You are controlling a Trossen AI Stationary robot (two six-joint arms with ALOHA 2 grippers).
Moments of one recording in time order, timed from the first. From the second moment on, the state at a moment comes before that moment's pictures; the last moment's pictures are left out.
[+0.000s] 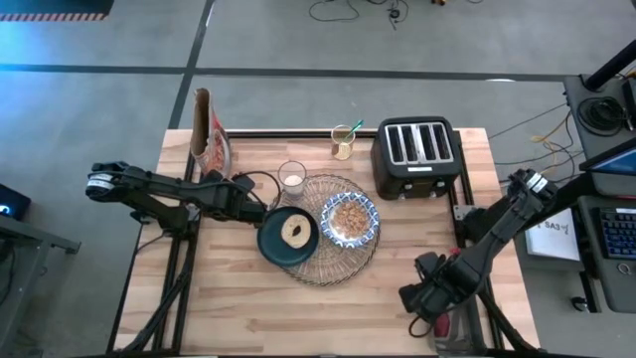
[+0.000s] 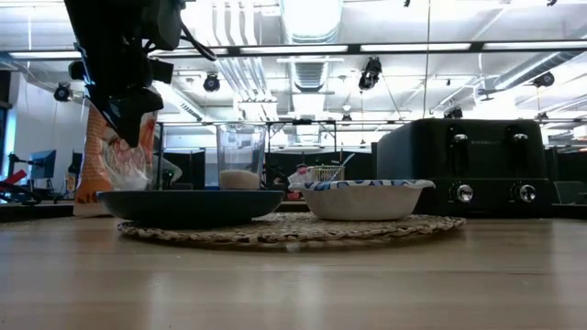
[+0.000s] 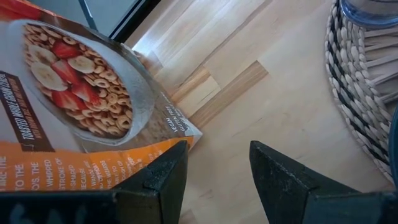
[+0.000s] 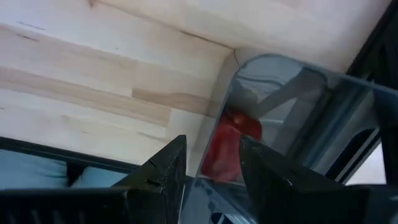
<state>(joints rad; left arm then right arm) -0.08 1.33 0.92 -1.26 -0.66 -0.98 0.78 1.54 1.28 -1.20 -0.16 2.06</state>
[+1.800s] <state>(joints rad) -0.08 1.33 0.90 -1.25 -0.66 -0.97 0.89 1.57 0.99 -0.80 -0.38 2.15</state>
